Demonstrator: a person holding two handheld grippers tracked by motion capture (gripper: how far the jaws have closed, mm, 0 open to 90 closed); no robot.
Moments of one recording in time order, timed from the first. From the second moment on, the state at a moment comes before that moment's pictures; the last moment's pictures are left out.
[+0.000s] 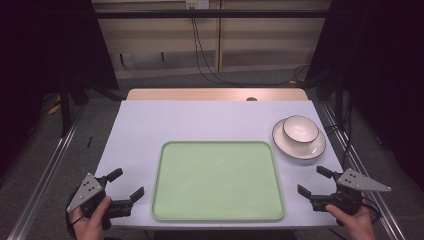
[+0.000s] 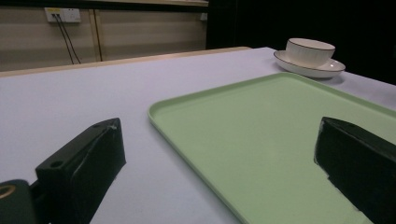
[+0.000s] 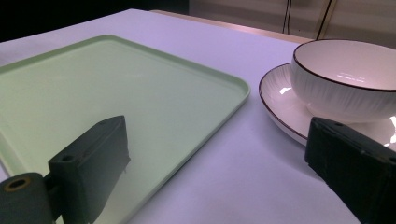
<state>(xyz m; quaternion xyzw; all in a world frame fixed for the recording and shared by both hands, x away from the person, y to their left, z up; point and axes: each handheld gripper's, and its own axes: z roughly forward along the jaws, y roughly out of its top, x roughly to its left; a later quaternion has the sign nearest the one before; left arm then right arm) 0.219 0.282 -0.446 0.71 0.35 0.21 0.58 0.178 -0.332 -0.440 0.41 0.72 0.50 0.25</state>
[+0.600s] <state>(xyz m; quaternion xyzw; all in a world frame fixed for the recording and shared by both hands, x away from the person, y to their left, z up) 0.220 0.282 -0.446 0.71 0.35 0.21 0.58 0.186 -0.342 -0.441 0.44 0.72 0.49 0.22</state>
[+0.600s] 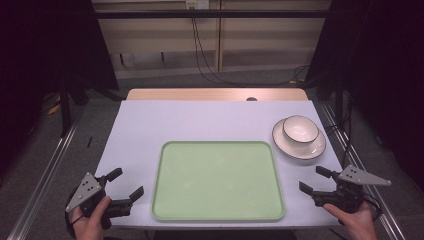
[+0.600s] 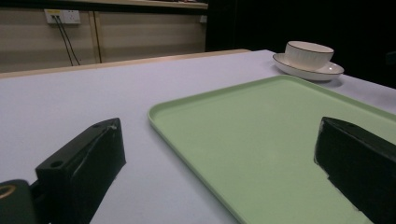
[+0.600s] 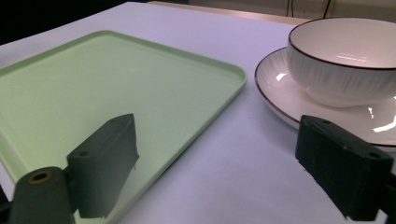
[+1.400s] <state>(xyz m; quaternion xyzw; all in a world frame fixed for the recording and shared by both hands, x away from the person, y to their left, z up) 0.224 0.279 -0.446 0.71 0.34 0.21 0.58 0.219 -0.352 -0.420 0.46 0.73 0.47 0.21</state>
